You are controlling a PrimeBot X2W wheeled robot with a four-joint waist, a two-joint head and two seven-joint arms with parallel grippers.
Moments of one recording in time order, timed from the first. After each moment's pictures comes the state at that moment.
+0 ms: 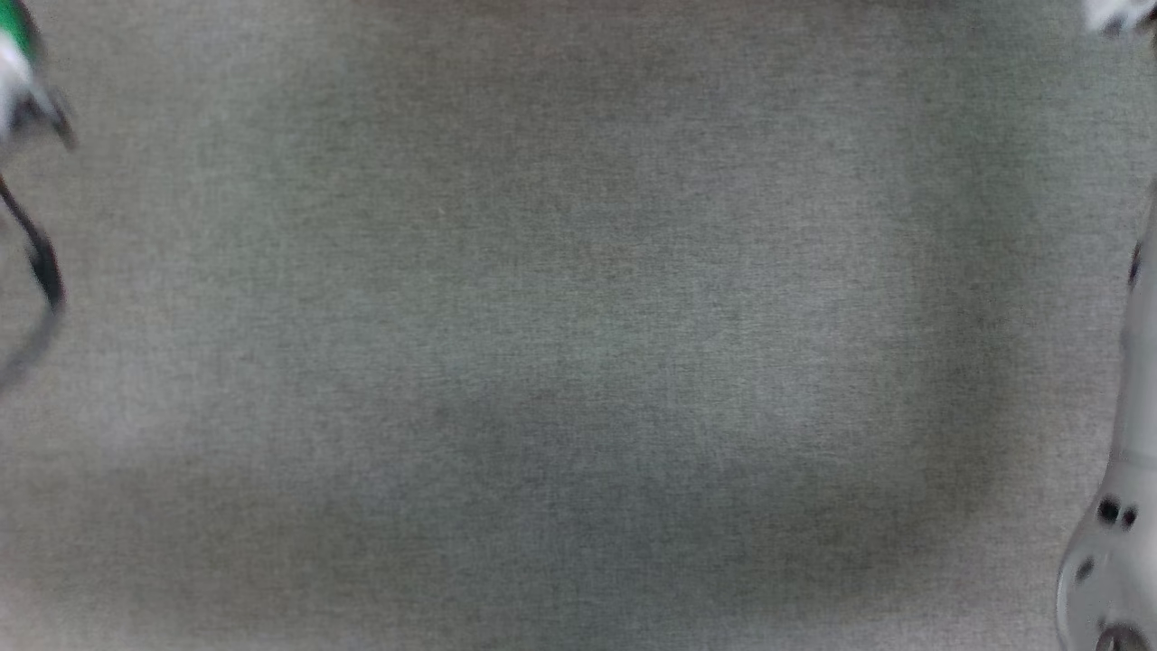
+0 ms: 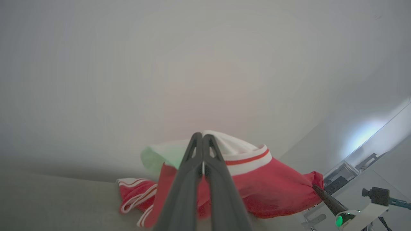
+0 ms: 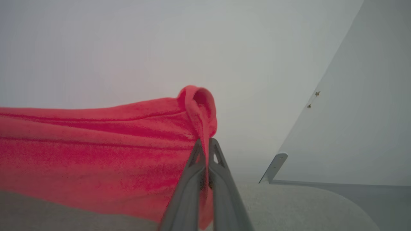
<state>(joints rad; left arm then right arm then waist) -1.12 0.83 -0.61 0.28 -1.60 -0.13 -0.22 -1.13 -0.05 -0.24 0.39 -0.15 0.13 0.22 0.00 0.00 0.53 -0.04</state>
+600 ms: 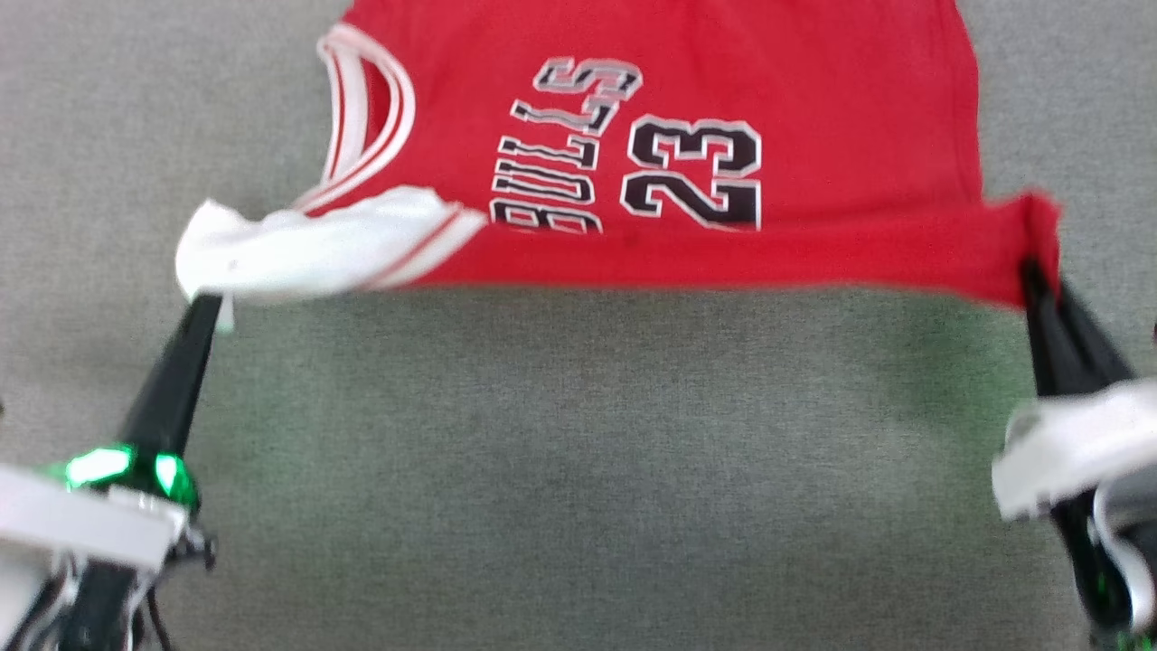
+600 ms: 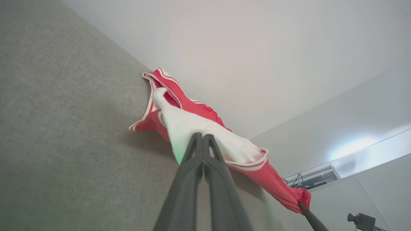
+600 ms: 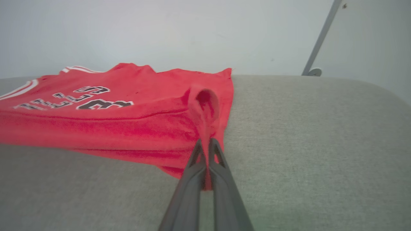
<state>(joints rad) -0.24 0.81 -0.34 -0.13 -1.57 -0.13 -0.26 -0.27 -0.05 -0.12 -0.21 0.13 0.13 0.33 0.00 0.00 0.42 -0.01</state>
